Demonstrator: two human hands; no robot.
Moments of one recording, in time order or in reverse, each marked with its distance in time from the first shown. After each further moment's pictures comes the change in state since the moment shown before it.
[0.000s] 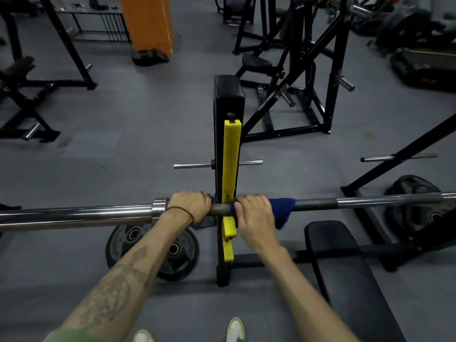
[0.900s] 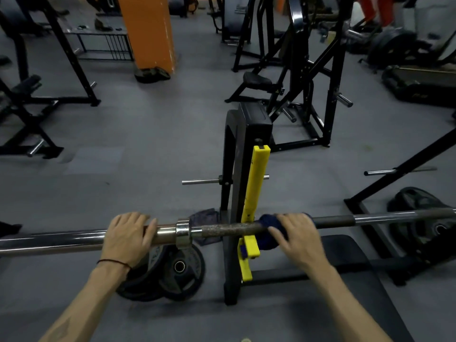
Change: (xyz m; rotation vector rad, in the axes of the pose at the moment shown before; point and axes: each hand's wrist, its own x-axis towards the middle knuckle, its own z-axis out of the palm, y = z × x) left_hand -0.084 -0.155 0.071 -0.126 0.587 -0.234; right_hand -0.011 0.054 -0.025 -0.175 0.020 -0.080
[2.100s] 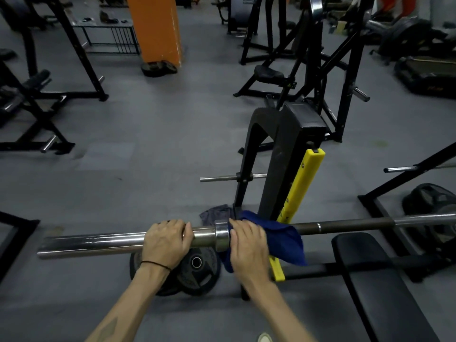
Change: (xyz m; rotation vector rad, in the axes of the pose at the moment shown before) left_hand 0.002 -0.011 0.009 -0.057 0.028 0.051; right_hand 0.025 -0.212 0.059 0.234 0.034 0.200
